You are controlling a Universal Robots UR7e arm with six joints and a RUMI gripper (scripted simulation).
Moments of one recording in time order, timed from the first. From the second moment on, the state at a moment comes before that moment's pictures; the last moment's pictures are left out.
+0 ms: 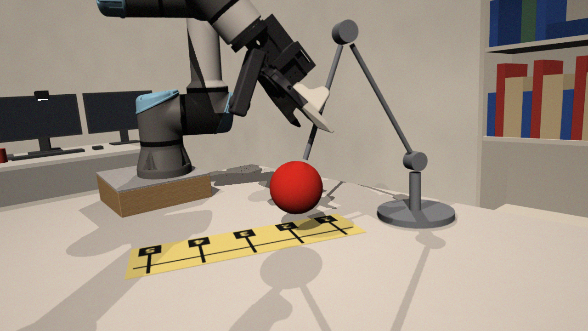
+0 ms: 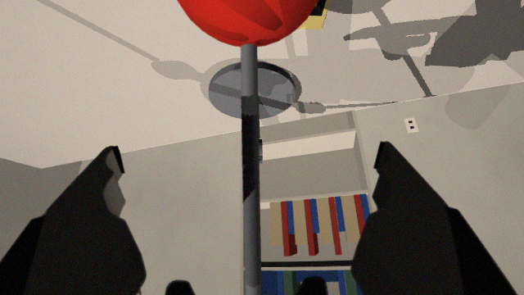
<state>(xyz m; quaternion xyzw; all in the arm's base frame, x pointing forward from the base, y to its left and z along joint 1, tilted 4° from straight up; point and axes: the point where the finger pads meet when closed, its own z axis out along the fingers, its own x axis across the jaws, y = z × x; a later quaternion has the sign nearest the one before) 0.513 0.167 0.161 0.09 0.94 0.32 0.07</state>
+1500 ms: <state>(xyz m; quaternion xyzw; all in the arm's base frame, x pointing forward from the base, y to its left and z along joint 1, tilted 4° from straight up) 0.513 0.167 0.161 0.09 0.94 0.32 0.07</state>
